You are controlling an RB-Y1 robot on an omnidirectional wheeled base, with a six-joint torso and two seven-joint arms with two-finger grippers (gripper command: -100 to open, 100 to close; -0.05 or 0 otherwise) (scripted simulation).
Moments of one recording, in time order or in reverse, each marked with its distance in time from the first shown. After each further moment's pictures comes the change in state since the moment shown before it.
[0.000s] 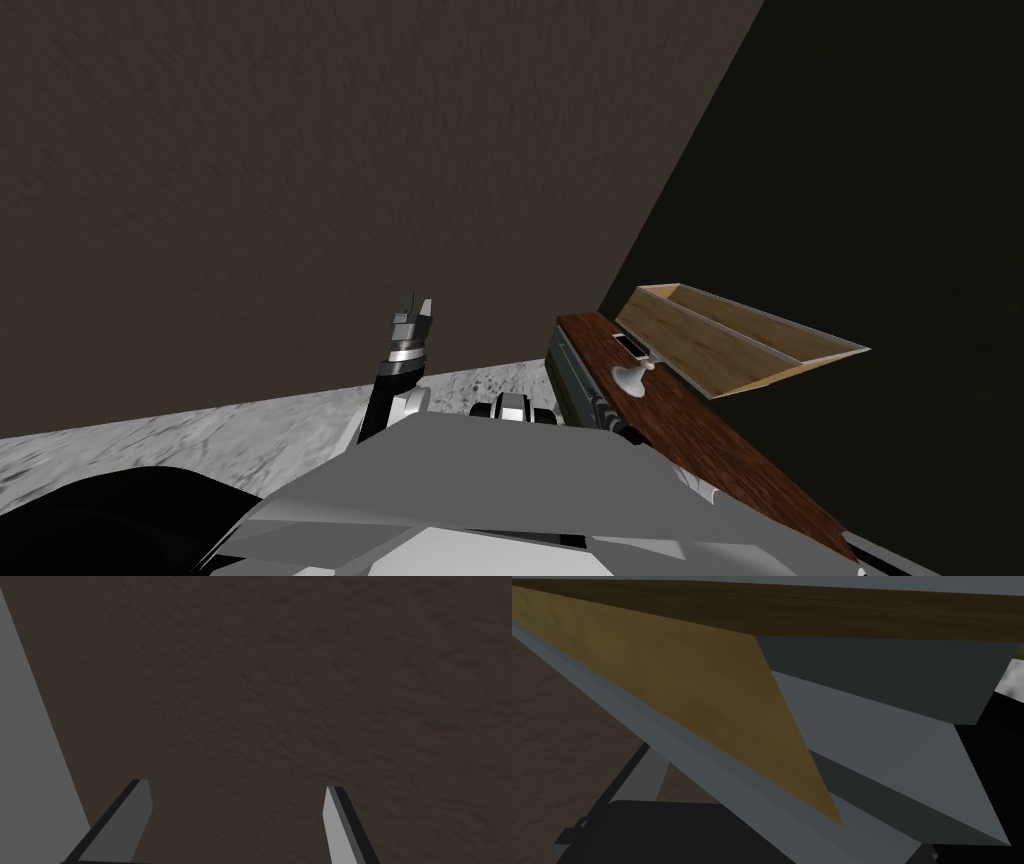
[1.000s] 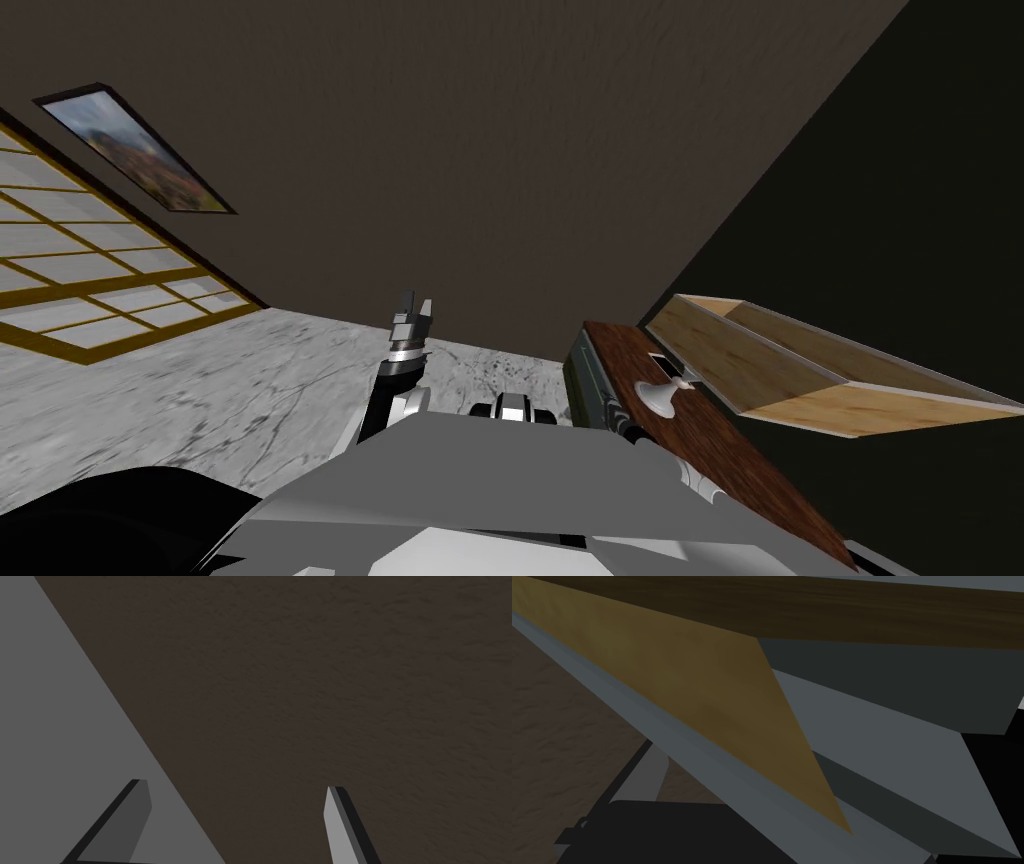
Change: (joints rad) left arm 0.000 0.000 0.000 0.000 0.000 0.000 0.000; right arm 0.032 0.051 -0.126 0.103 -0.230 -0.020 0.066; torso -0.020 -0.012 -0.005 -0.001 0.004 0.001
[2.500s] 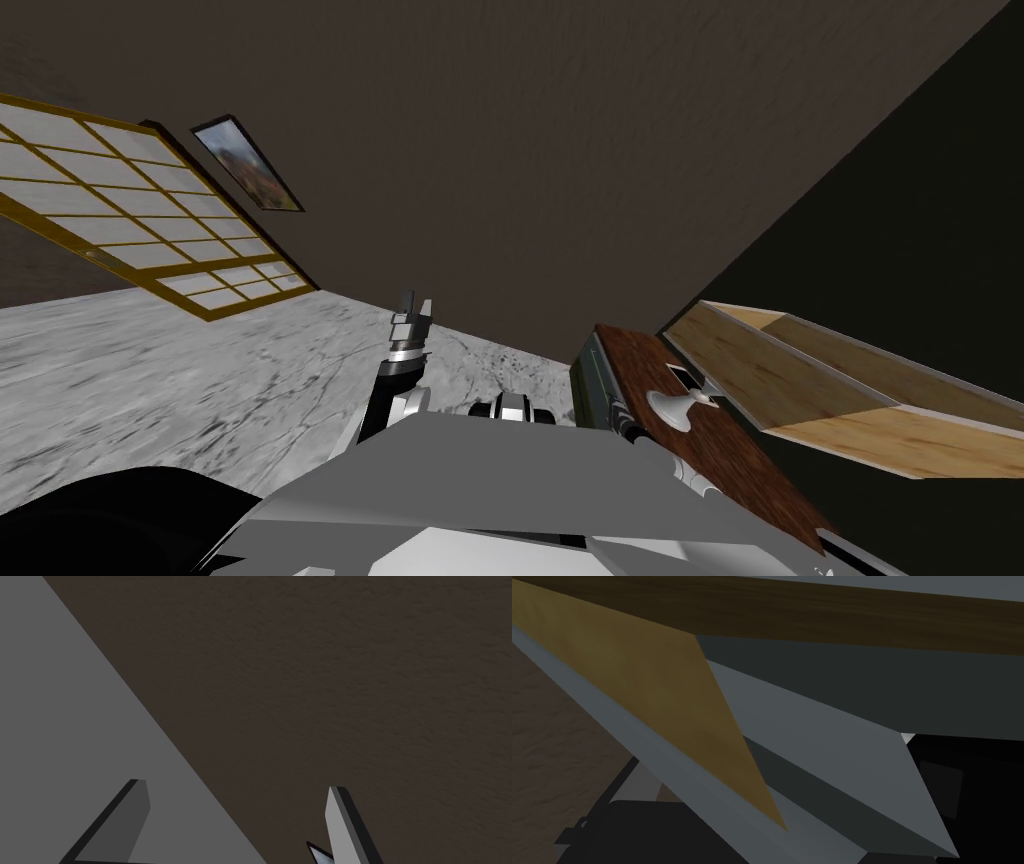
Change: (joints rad) left arm 0.000 0.000 0.000 0.000 0.000 0.000 0.000; right arm -0.017 0.065 -0.044 0.135 -0.002 -0.011 -0.043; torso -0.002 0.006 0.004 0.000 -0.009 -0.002
